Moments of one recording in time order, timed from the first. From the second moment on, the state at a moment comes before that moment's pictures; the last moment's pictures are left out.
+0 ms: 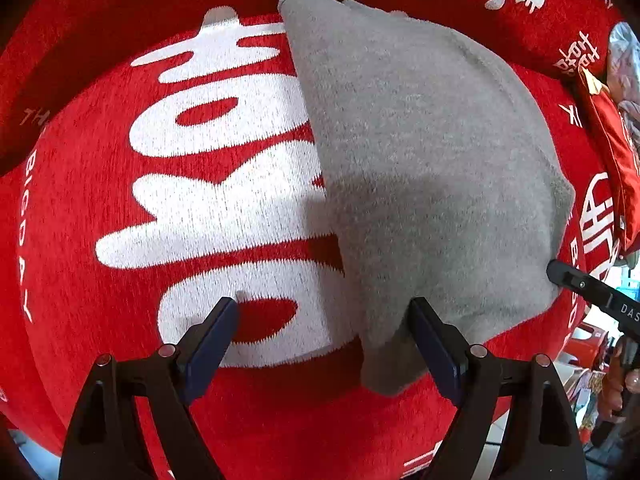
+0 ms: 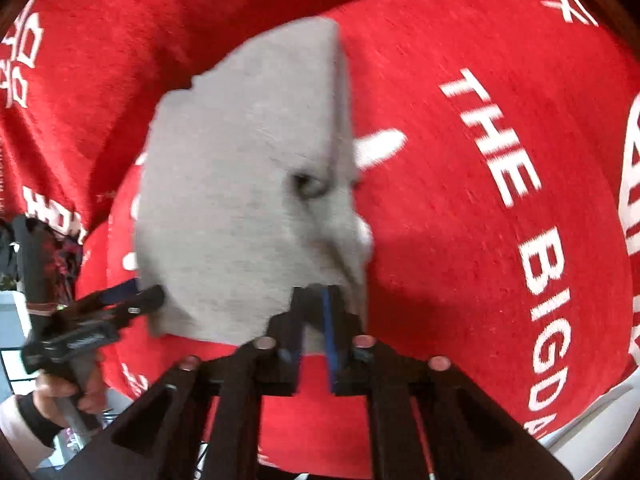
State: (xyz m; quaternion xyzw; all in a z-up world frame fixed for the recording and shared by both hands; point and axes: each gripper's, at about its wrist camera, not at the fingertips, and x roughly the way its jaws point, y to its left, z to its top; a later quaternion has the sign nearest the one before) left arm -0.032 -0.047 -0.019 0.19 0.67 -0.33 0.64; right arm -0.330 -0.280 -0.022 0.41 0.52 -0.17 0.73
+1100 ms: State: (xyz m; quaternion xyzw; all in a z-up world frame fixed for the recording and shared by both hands) left arm -0.028 -0.065 0.022 0.19 0.67 -0.30 0.65; right arm -0.345 -0.290 0.024 0.44 0.52 -0.21 0.70
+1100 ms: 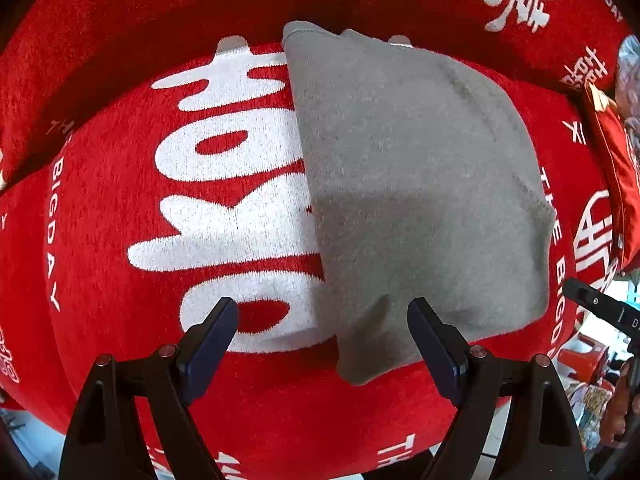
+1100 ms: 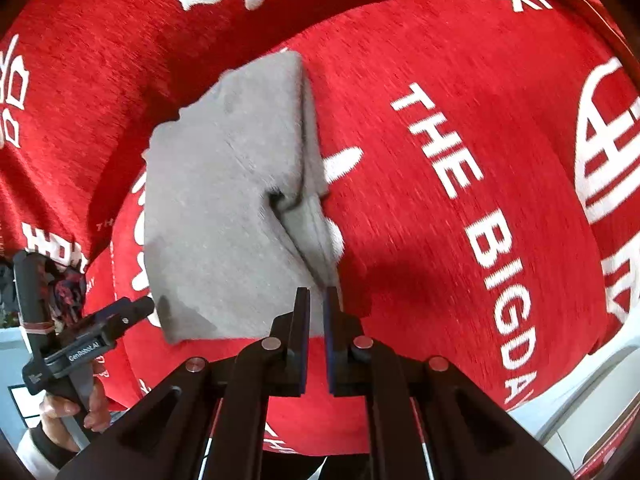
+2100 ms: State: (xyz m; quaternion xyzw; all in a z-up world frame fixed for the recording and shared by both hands) left arm 0.041 -0.093 0.005 0.10 0.68 -0.23 0.68; right arm -0.257 -0.378 -0.020 0.50 0.48 -0.15 0.71
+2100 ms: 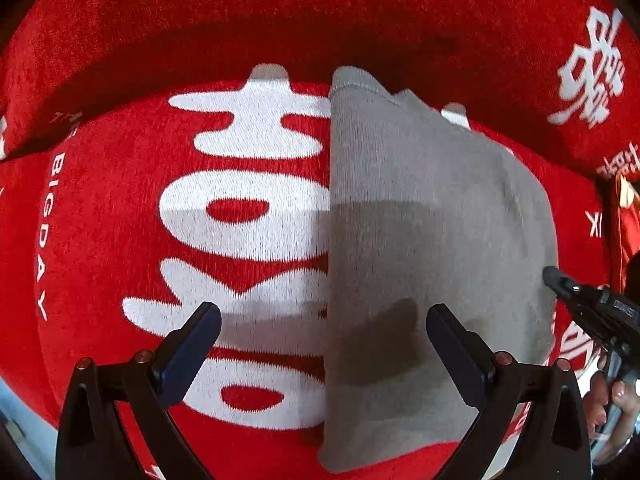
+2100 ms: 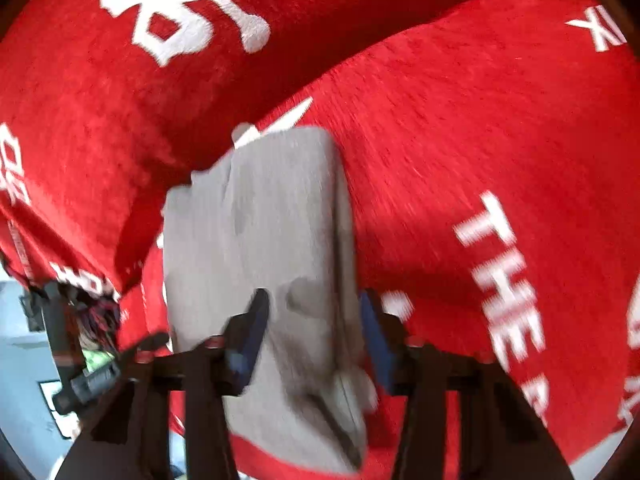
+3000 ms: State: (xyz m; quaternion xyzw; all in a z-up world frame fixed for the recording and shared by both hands) left arm 0.042 -0.119 -0.011 0.12 0.68 -0.24 0.68; right arm -0.288 -0.388 -0.033 0.52 0.47 -0.11 0.70
